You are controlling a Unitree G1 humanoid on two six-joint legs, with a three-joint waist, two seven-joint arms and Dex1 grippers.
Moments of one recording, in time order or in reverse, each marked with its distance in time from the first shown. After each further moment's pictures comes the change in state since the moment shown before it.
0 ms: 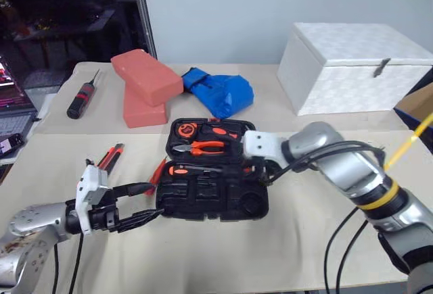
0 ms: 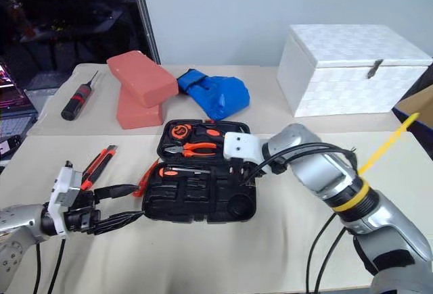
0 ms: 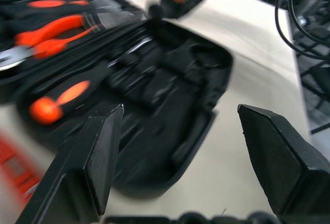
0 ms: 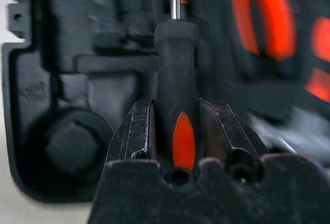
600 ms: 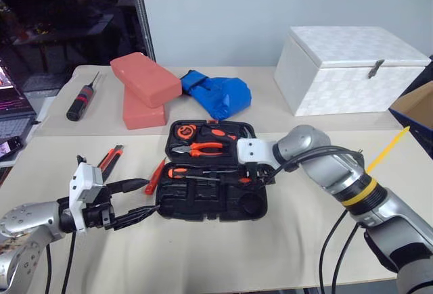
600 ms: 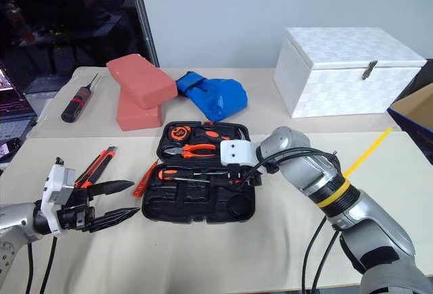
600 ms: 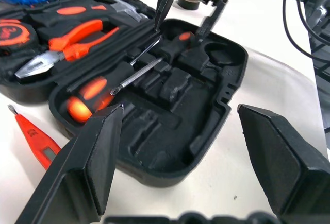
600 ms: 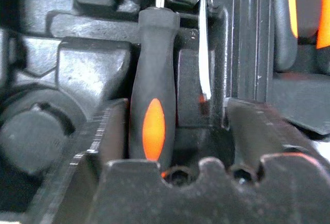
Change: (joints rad) left arm 0.011 0.016 0.026 -0.032 -0.010 -0.011 0.052; right arm -0.013 0.074 0.032 0.167 -0.162 -0.148 0.082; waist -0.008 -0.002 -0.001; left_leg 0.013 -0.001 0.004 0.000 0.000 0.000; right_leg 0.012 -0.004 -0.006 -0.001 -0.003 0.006
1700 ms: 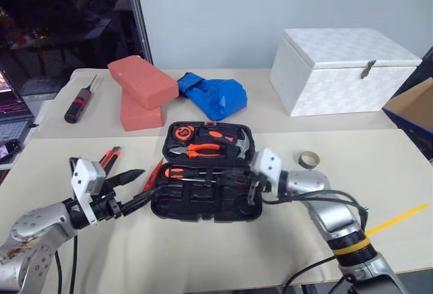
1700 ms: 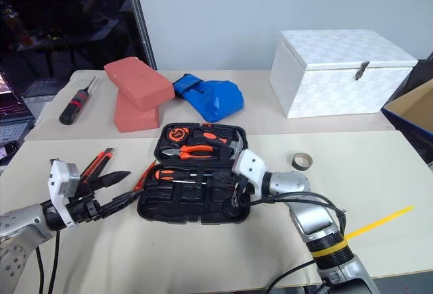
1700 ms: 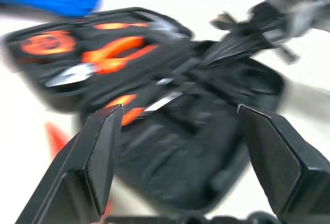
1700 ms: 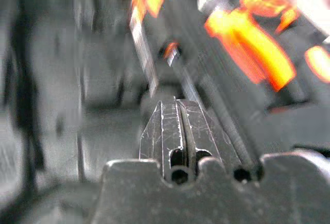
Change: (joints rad) left arm -0.006 -0.116 0.013 0.000 0.013 0.022 0.286; right arm 0.477 0.240 -0.405 -0.140 0.315 -0.307 -0.320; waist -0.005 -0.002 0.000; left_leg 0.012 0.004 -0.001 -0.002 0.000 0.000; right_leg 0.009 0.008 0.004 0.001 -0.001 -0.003
